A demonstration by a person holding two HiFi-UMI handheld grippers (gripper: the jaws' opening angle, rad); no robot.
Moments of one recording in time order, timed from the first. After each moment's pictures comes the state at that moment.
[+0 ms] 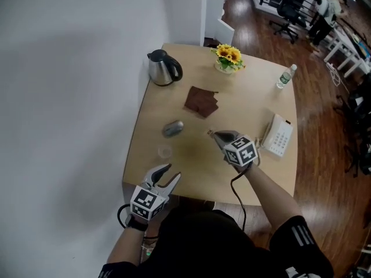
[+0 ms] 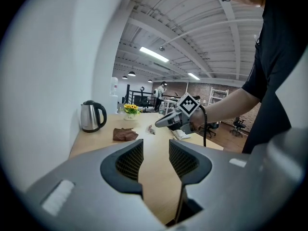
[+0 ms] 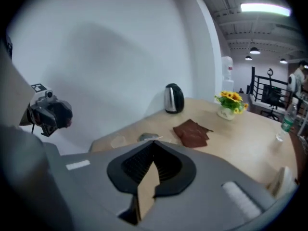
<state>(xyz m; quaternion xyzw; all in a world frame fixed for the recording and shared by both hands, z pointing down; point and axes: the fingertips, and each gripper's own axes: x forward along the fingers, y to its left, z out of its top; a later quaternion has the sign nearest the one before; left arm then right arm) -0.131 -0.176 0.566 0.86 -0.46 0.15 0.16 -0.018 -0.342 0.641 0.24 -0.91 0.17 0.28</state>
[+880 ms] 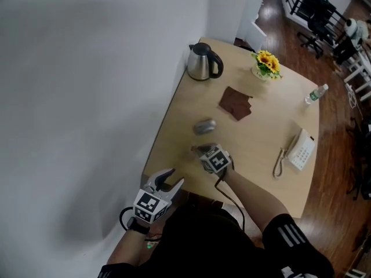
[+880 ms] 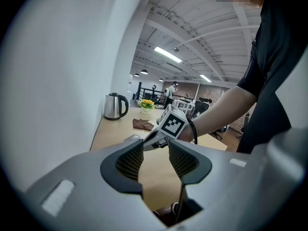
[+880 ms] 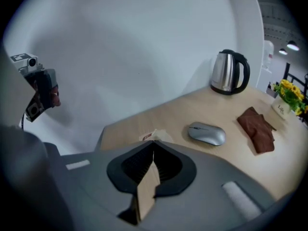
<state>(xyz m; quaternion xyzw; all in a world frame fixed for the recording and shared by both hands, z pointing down) -0.241 -0.125 0.589 0.83 -0.50 0.14 0.21 -0.222 -0.247 0.748 0.11 -0.89 0.17 0.41</state>
